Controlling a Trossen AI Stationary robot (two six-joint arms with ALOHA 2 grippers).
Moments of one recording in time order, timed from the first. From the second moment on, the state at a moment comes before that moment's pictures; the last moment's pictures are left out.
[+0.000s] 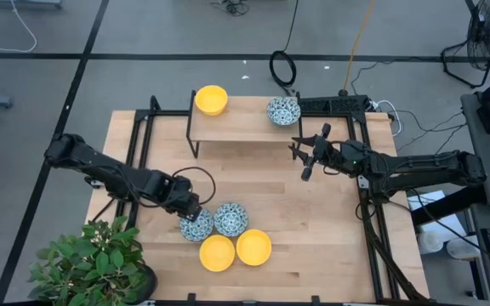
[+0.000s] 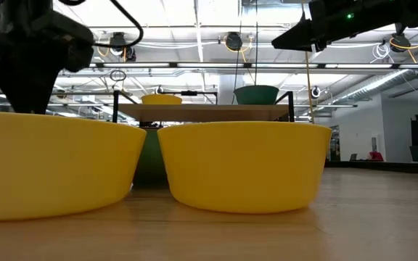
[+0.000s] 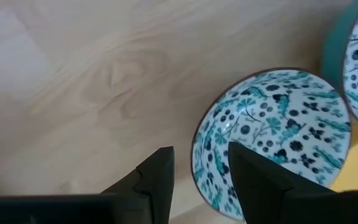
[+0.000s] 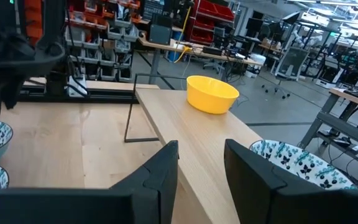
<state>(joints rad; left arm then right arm) -0.31 1.33 0.90 -0.97 0.00 -1.42 -0.10 0.90 0.52 0.30 0.36 -0.19</state>
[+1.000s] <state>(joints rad) -0.43 1.44 0.82 -0.86 0.00 -1.68 -0.10 0.90 0.52 0.30 0.36 -0.20</state>
